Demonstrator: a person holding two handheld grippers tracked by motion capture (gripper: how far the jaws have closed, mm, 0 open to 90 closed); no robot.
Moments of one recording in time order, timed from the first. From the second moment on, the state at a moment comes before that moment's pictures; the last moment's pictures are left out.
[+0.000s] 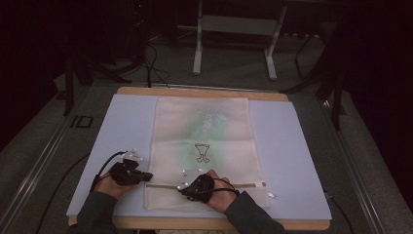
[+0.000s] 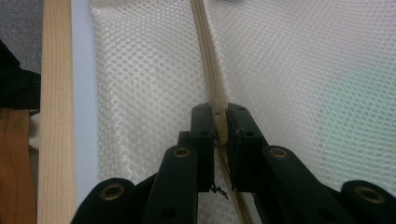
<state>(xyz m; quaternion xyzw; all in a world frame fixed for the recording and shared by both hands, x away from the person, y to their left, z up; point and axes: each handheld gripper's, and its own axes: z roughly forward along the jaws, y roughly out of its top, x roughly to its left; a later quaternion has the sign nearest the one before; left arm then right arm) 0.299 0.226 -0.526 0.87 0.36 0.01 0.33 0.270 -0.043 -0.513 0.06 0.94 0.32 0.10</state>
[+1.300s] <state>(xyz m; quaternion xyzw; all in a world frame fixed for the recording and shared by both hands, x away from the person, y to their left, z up) 0.298 0.226 -0.525 0.88 0.36 0.01 0.32 0.265 -0.071 -0.510 0.08 0.94 0.31 0.11</state>
